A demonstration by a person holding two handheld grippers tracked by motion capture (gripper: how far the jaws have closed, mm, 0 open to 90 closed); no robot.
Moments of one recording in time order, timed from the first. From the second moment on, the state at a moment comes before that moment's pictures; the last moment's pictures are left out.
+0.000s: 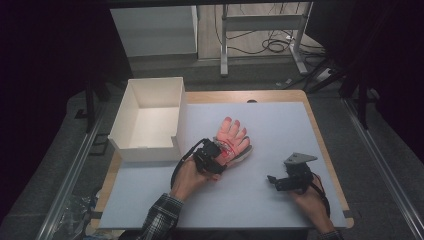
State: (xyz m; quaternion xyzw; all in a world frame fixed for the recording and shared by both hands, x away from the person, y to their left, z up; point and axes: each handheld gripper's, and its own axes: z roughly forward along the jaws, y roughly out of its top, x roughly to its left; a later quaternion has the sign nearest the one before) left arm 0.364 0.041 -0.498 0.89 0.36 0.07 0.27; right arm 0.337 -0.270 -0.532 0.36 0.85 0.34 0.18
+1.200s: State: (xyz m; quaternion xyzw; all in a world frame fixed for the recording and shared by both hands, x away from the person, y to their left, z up) left arm 0.402 0.059 -0.403 0.87 0.41 0.09 0.28; right arm 0.337 -0.270 -0.532 0.36 0.85 0.35 0.18
